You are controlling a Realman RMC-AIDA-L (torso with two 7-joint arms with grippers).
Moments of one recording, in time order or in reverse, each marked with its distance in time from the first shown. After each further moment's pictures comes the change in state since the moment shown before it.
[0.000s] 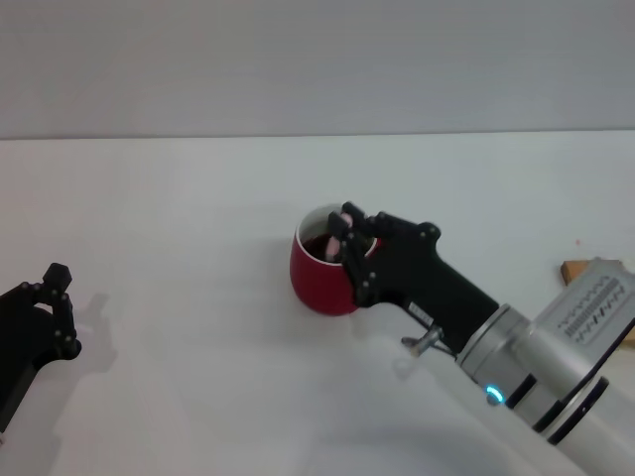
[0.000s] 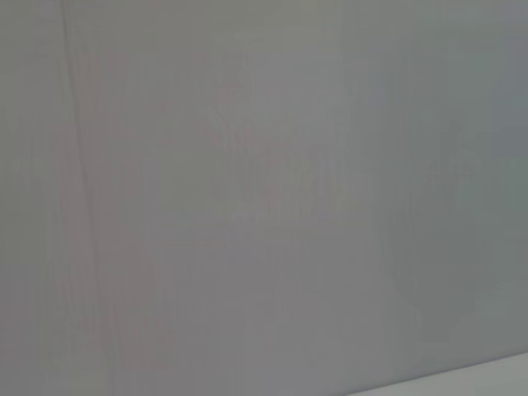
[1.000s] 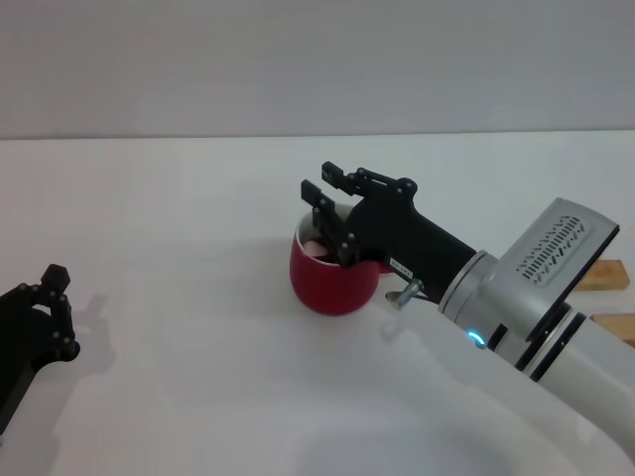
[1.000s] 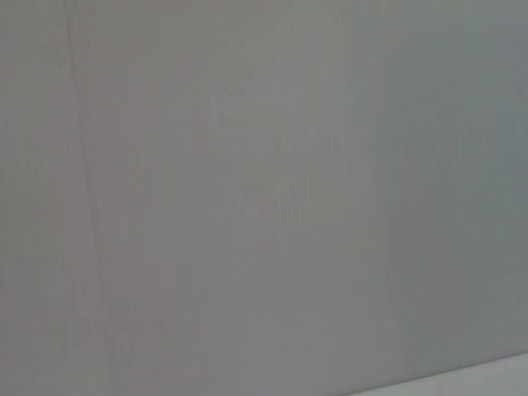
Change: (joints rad) left arm 0.004 0.000 0.000 0.000 0.000 0.005 0.000; right arm 0.131 0.000 0.065 -0.080 -0.063 0.060 0.011
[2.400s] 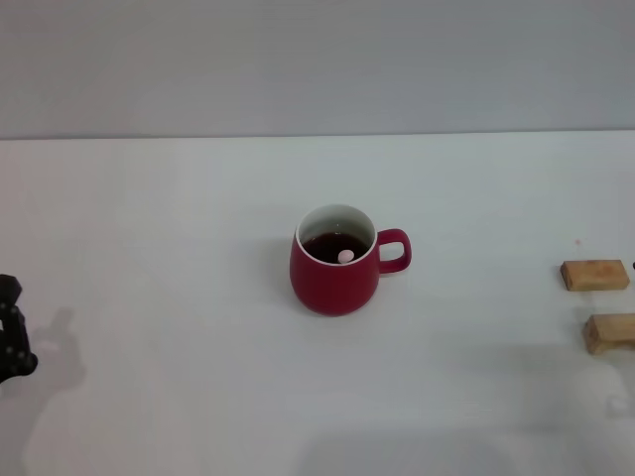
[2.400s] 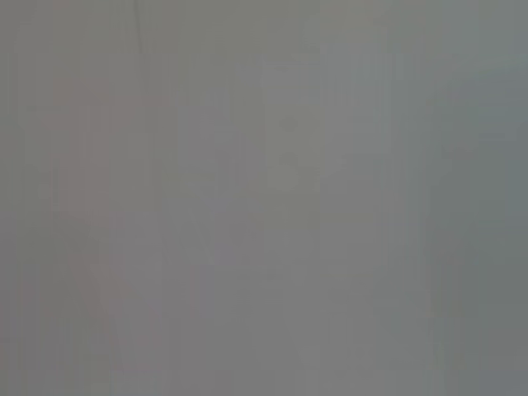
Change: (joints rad) left arm 0.078 0.000 -0.045 -0.012 -0.011 0.106 0.000; right arm -0.566 0.006 0.223 0.025 0.162 -0.432 -0.140
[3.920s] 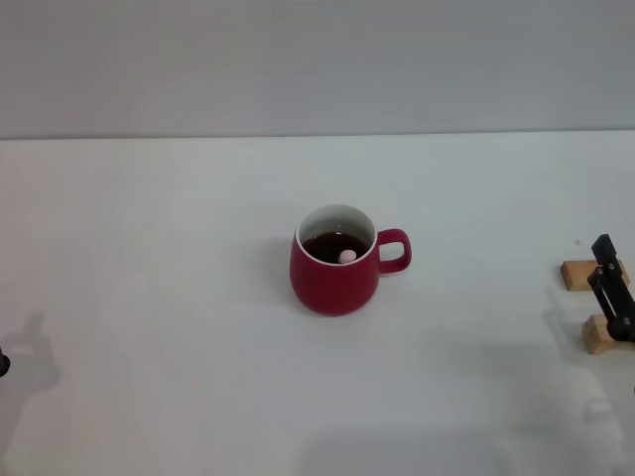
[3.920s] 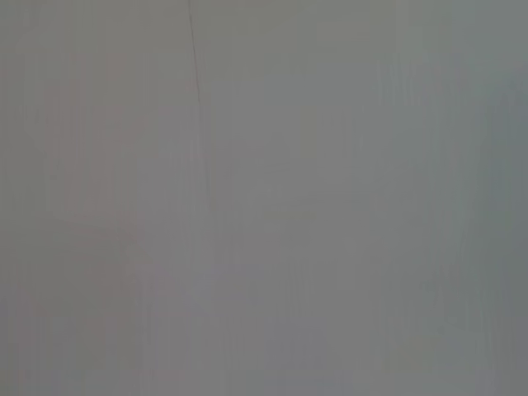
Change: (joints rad) left arm 0.018 0.000 -0.058 0.004 0.001 0.000 0.011; right arm 0.043 -0.003 -0.080 -0.036 0.001 0.015 -0.153
